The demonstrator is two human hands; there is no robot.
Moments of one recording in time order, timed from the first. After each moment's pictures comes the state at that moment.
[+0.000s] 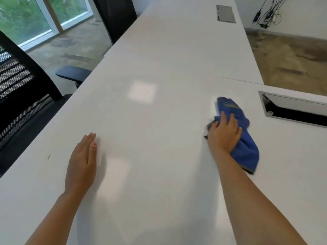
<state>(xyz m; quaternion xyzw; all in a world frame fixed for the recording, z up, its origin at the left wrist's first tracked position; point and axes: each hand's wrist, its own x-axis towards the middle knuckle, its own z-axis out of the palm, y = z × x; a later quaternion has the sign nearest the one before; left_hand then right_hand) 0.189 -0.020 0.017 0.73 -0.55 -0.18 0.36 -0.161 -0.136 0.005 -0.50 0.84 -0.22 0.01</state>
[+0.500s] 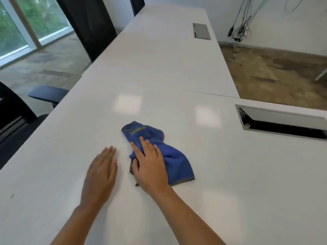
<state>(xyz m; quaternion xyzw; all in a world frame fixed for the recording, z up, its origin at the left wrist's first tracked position) 0.118 -0.072 0.010 0.67 -0.67 -0.14 0.30 -0.032 -0.096 0.007 -0.76 0.61 -0.20 0.09</state>
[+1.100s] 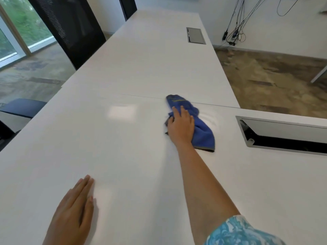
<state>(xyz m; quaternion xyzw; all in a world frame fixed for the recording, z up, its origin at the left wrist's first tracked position) 0.123 -0.086 -0.007 0.61 -0.72 -0.11 0.30 -0.153 -0.304 0.006 -0.61 0.76 -0.22 0.02</state>
